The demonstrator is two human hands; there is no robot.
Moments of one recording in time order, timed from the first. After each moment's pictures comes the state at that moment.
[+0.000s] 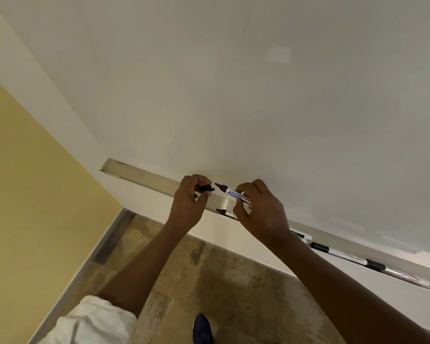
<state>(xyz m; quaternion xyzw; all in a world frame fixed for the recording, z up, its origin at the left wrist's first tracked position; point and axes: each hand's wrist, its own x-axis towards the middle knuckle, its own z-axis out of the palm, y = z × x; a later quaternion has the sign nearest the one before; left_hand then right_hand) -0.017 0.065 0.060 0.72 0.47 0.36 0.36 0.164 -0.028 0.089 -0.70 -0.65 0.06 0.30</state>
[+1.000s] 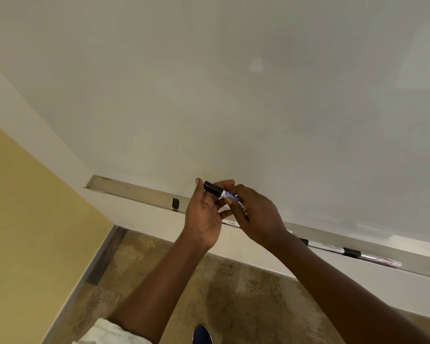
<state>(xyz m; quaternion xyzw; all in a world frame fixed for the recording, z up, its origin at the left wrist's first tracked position) 0.058 0.004 0.108 0.31 0.32 0.36 0.82 0.191 -0.063 0.116 -0.67 -0.65 0.10 0.34</state>
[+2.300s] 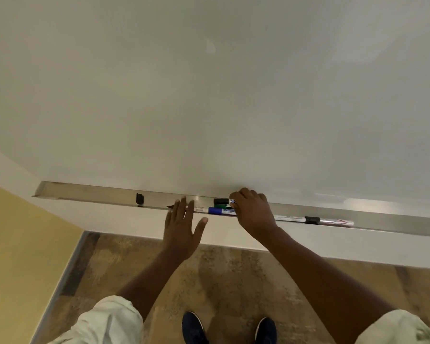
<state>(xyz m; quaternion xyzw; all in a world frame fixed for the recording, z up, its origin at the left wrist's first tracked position) 0.046 -0.021 -0.029 0.86 0.45 0.08 0.21 0.258 -0.100 0.019 -0.78 -0.60 0.04 0.15</state>
